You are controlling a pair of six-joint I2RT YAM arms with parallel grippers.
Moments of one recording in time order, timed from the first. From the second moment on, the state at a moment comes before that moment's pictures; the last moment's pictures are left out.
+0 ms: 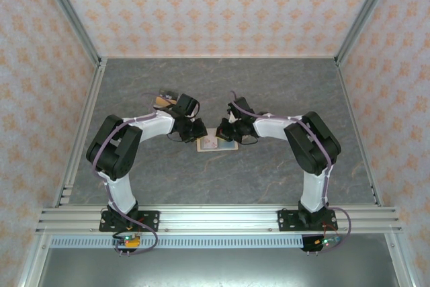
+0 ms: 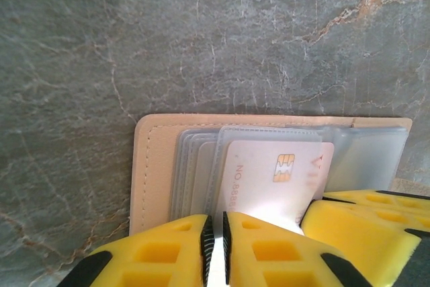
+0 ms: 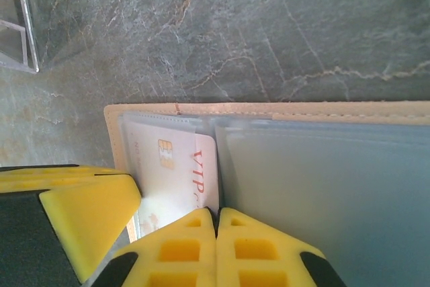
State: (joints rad) left arm -0.43 1.83 1.06 -0.37 0.32 -0.83; right arm 0.59 1.90 1.07 -0.14 -0.45 0.87
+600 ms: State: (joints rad) left arm -0.43 1.82 1.06 -0.38 0.32 -0.83; right arm 0.57 1.83 0.98 -0.09 -0.42 0.87
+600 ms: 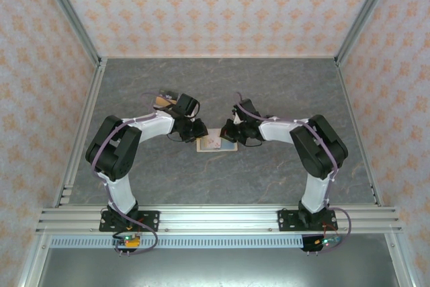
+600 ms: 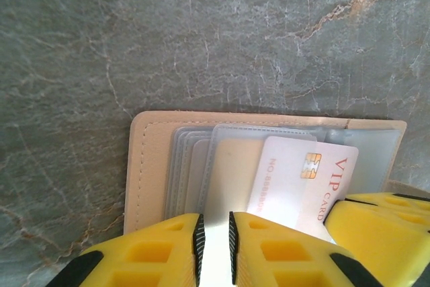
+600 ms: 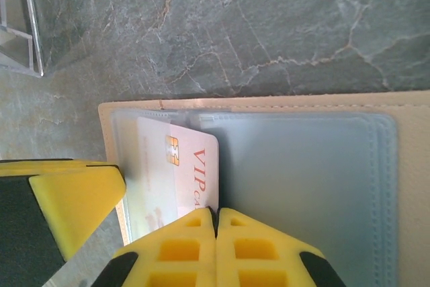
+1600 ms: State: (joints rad) left arm -0.40 1.62 0.93 0.00 0.64 -0.97; right arm 0.47 1.55 0.81 0.31 -0.64 0.93
